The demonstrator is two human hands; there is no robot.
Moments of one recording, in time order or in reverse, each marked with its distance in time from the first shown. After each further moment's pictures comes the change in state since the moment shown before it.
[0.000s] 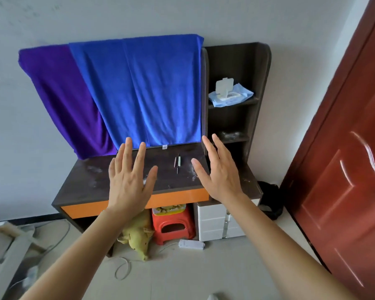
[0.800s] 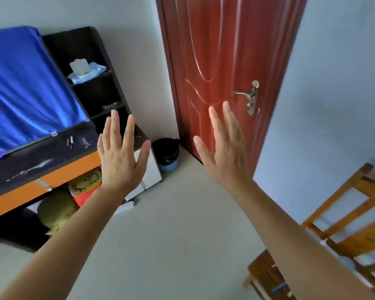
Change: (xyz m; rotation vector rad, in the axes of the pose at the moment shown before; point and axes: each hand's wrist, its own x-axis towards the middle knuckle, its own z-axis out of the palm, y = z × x) left_hand -0.298 0.401 -0.124 -0.300 0.057 0.446; right_hand -0.441 0.026 -0.444 -0.331 0.411 0.270
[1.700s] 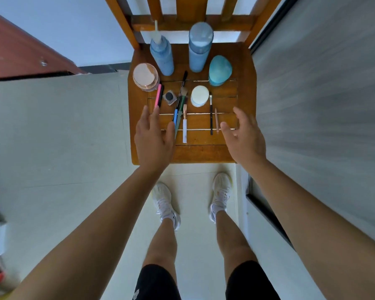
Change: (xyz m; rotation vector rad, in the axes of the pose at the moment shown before) left_hand -0.410 0.346 0.468 -0.426 -1.150 0.296; right_hand -0.583 0.340 -0.055 -0.312 -0.198 1.670
